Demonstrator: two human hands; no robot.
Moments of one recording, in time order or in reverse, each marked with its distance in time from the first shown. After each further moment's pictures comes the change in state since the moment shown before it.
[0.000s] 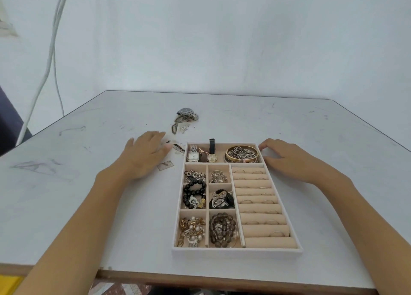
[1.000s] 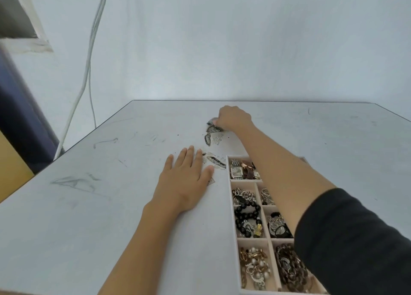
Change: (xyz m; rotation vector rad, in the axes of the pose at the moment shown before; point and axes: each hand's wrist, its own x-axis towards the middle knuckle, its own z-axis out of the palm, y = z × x) left_hand -0.017 0.003 0.014 0.093 -0.009 0.025; right_hand 0.198 -0.156 0.045 -0.125 0.123 0.094
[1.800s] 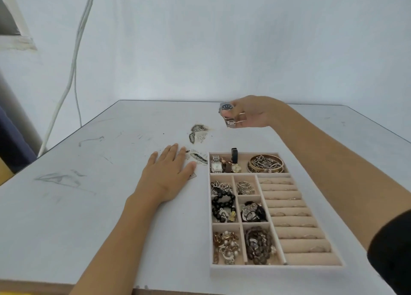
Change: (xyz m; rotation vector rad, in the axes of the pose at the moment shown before) left_hand 0.002 -0.004 -0.001 -0.019 0.018 0.001; right_hand -0.052 0.062 -0.075 1.075 -0.440 0.037
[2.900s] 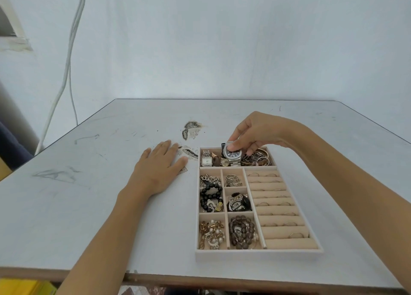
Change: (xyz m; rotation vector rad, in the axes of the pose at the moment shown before) left_hand 0.001 0.001 -0.001 -0.017 0.028 -0.007; right_hand -0.084 0.030 0.000 -0.489 -0.043 -0.013
